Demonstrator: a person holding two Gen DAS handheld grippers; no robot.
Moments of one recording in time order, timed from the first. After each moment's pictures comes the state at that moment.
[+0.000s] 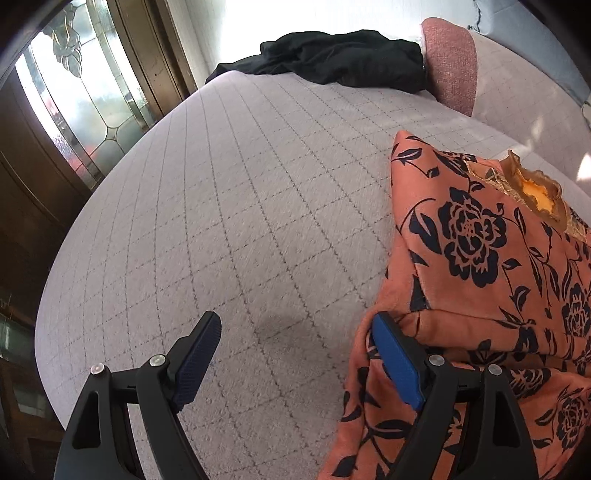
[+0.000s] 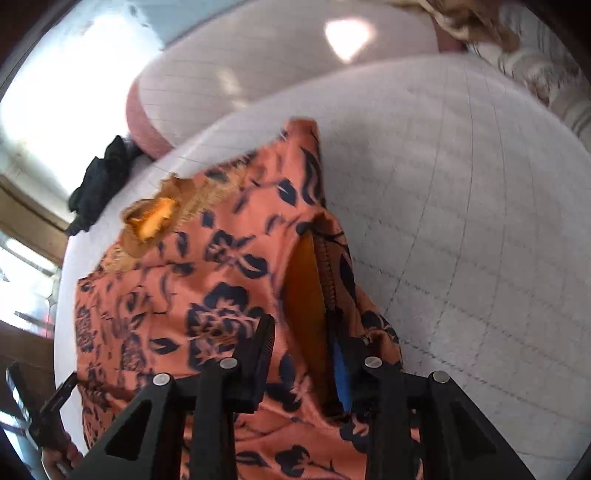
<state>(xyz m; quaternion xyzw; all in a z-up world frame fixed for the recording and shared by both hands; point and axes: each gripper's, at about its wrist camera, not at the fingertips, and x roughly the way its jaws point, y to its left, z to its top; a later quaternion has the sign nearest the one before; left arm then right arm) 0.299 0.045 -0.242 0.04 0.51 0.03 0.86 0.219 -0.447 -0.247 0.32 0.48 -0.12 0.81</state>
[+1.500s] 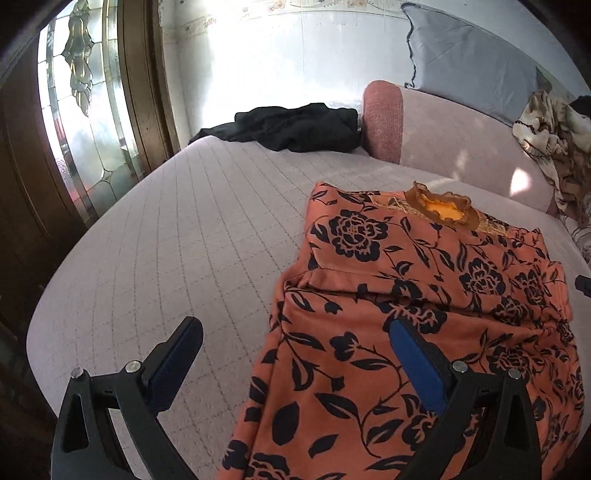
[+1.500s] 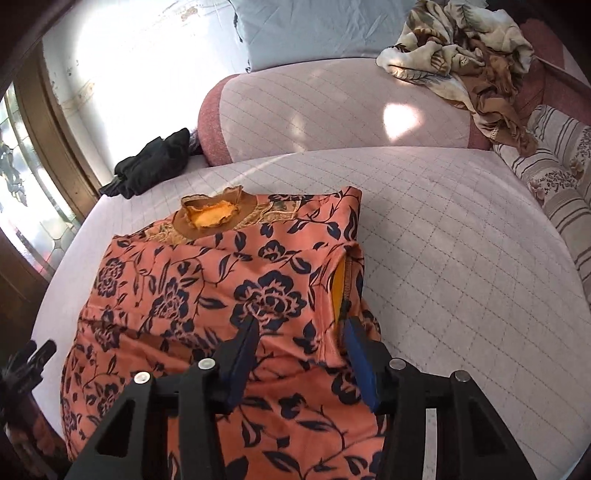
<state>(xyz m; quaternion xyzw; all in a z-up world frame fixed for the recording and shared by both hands) 0.180 0.006 -0.200 0.04 0.37 -0.02 0.93 0.172 -0.402 -0.175 0.16 0.41 -0.09 0.89</state>
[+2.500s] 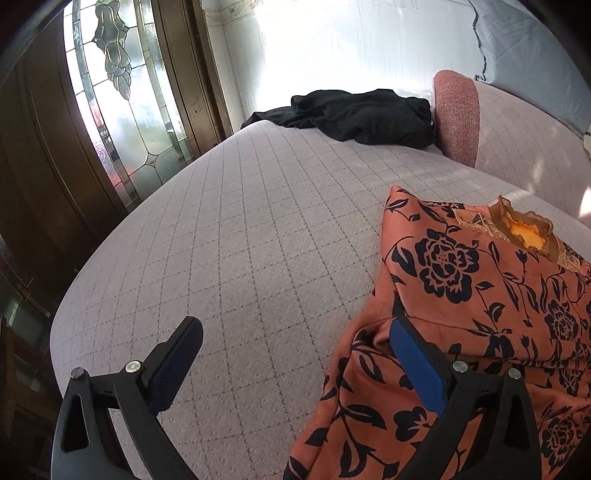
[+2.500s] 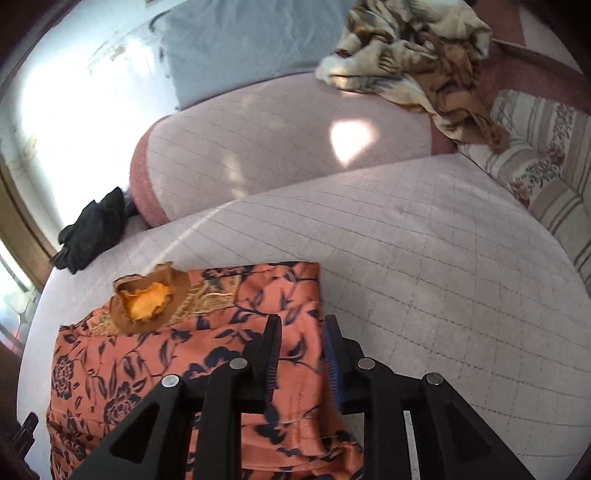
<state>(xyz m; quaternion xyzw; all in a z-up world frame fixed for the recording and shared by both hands) 0.244 0.016 -0.217 0.04 0.41 0.09 0.91 0.245 -0.443 -0.183 0.20 0.36 -0.16 0.90</state>
